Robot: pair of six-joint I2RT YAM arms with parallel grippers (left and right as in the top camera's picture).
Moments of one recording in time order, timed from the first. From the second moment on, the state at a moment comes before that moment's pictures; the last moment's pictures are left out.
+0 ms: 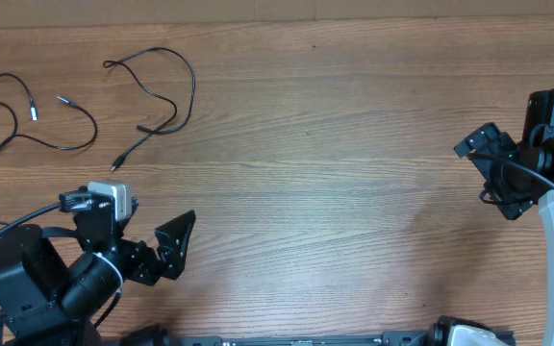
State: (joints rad) left arm 0.33 0.67 1.13 -1.13 0.70 0.08; right arm -0.21 1.32 1.31 -1.21 -0.07 0.72
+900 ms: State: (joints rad) left arm 0.33 0.67 1.13 -1.14 0.48 0.08; right arm -0.21 1.32 1.31 -1.21 -0.07 0.72
